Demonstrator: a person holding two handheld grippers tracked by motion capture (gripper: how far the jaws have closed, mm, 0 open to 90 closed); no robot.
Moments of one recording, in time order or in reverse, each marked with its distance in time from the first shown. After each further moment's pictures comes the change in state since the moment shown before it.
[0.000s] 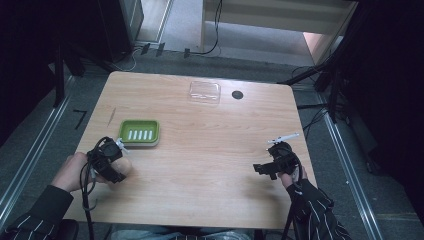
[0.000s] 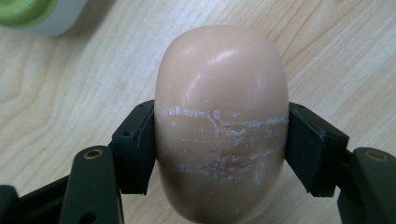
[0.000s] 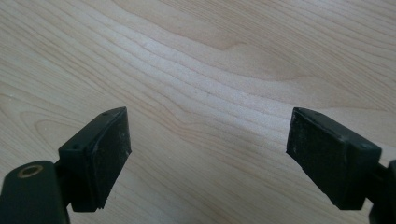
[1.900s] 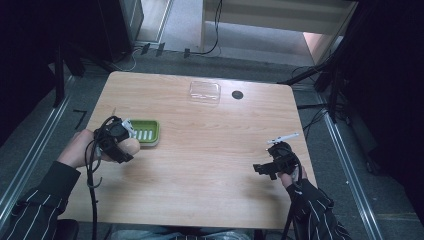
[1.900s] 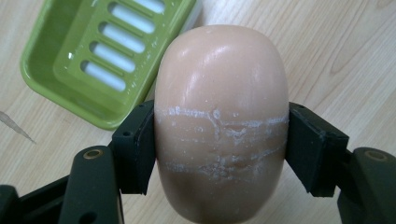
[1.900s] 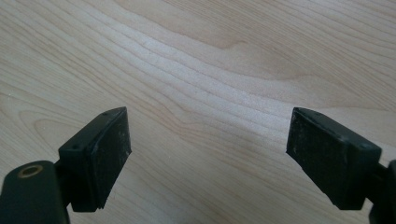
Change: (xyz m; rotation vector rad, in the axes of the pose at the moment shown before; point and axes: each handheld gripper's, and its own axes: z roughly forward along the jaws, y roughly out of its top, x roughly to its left) left arm 0.022 0.043 -0.032 -0.089 0.029 0.130; right arm 0.000 0.000 0.001 0.006 -0.002 -0.005
